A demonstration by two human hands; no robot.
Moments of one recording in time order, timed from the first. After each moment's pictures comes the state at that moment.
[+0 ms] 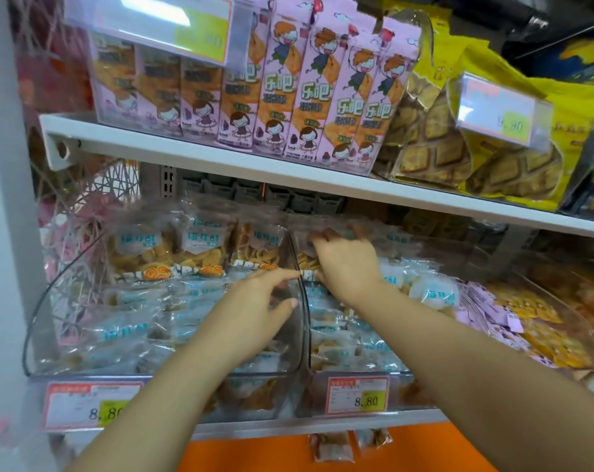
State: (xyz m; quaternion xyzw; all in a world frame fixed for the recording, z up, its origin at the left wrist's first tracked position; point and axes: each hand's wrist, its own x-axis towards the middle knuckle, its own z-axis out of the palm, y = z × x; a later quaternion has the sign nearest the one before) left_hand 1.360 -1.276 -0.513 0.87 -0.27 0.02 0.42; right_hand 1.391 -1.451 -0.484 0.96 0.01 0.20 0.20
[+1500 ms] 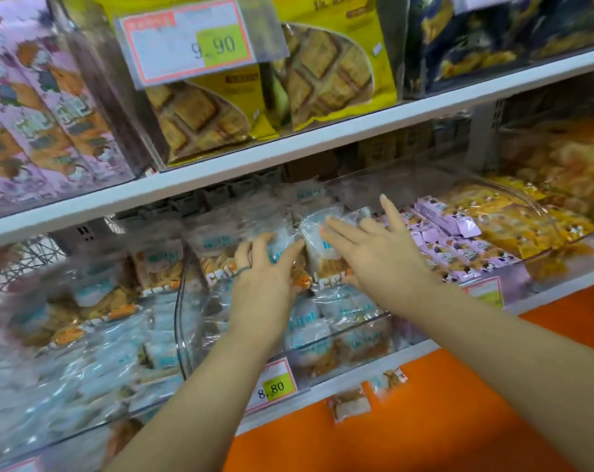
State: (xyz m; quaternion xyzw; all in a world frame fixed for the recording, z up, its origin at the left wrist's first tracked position) left_hand 1.349 -1.438 -0.523 0.94 -0.29 0.17 0.08; right_hand 1.281 -1.604 -0.514 0.96 0.01 0.25 0.13
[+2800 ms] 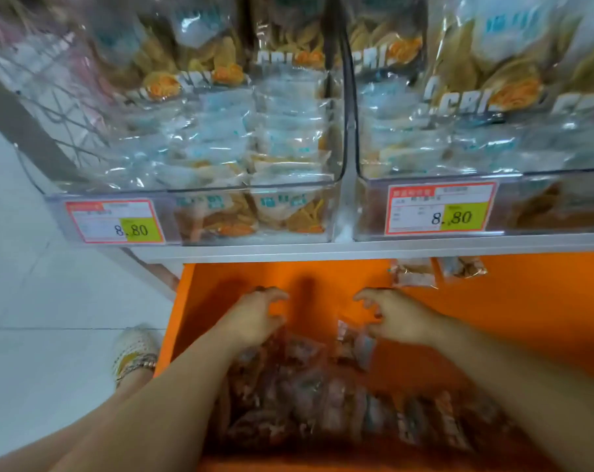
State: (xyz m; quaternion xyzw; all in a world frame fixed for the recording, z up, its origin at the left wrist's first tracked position) left_hand 1.308 -1.216 -0.746 0.93 -0.12 -0.28 0.19; right_hand 1.276 -1.472 -0.777 0.92 0.05 -0.26 -0.28
